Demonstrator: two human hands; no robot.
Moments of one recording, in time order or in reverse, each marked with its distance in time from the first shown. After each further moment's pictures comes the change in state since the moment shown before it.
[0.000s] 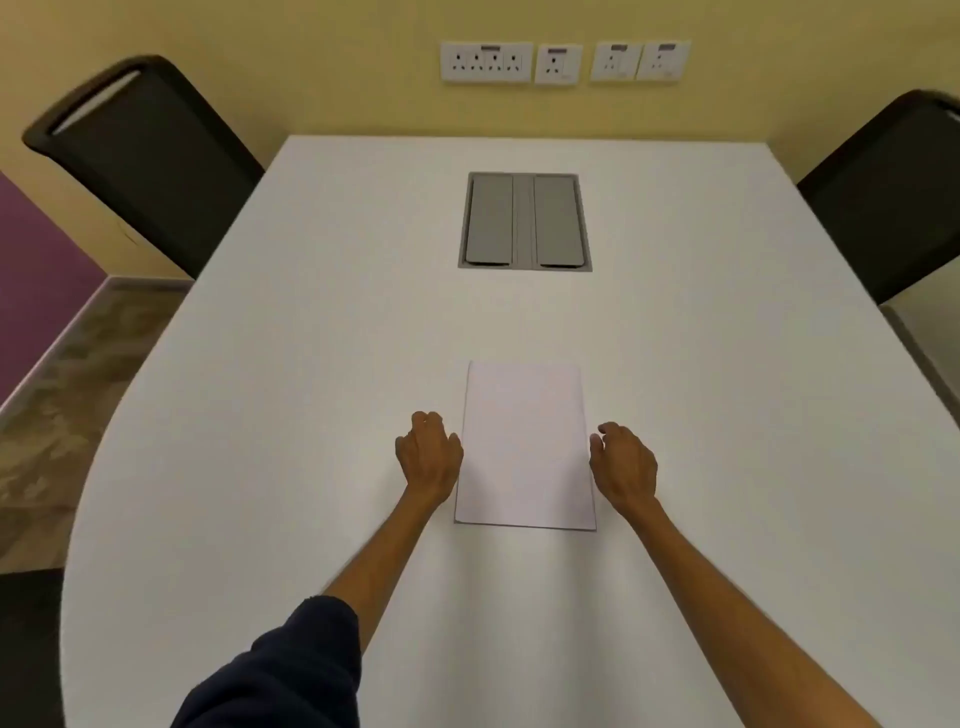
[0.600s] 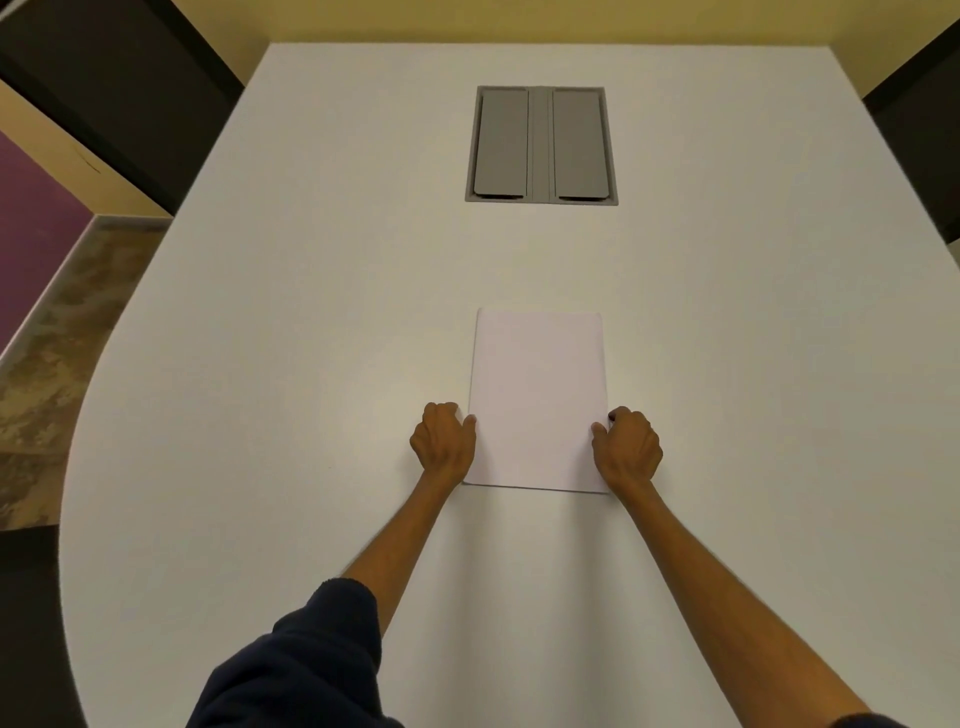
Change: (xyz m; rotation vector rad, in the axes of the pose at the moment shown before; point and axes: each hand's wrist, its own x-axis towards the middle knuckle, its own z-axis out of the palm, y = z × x) left_hand -0.003 -0.014 0.053 -0.166 -0.098 -0.217; right_hand -0.001 0.003 0.053 0.057 -0.063 0.247
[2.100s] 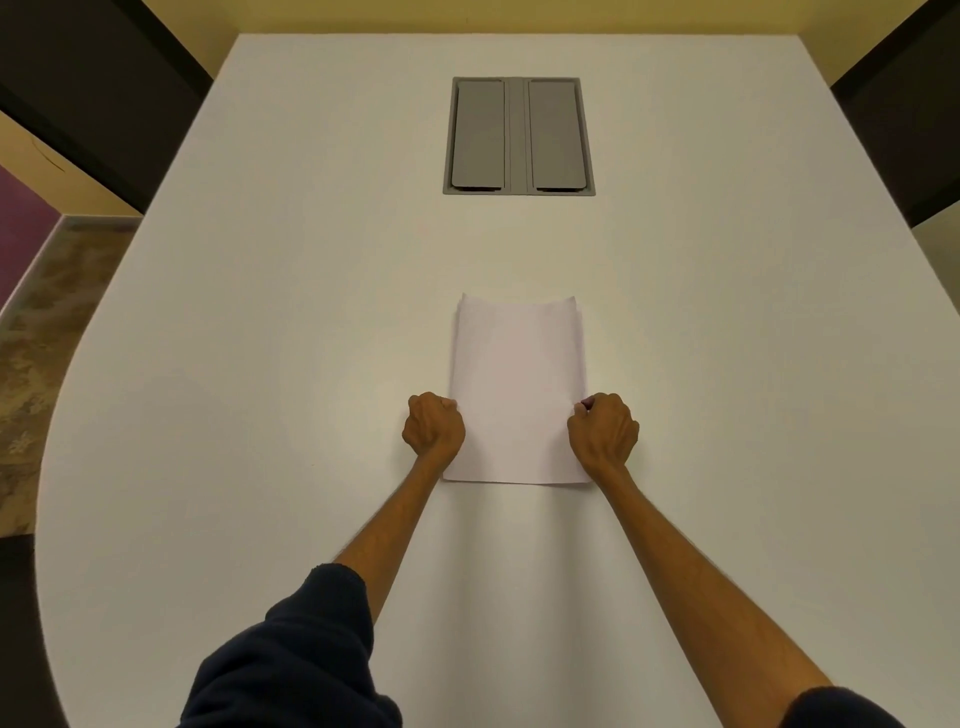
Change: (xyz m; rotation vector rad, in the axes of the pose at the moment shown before) left_hand 0.007 0.019 0.006 -0.128 0.028 -0.160; right_hand 0.001 -0.006 0.002 0.127 0.079 0.009
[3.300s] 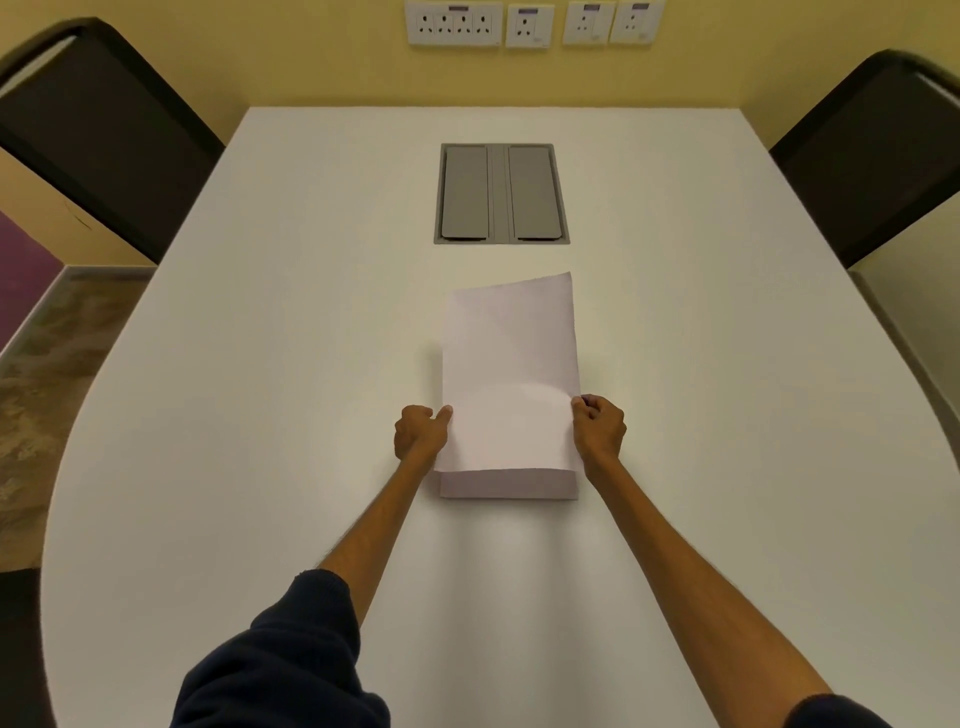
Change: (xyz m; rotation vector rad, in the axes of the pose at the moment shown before) left_hand -0.006 0.023 -0.044 -0.249 -0.141 -0.045; right_hand 0.000 -0.018 -0.044 0.695 0.030 0.148
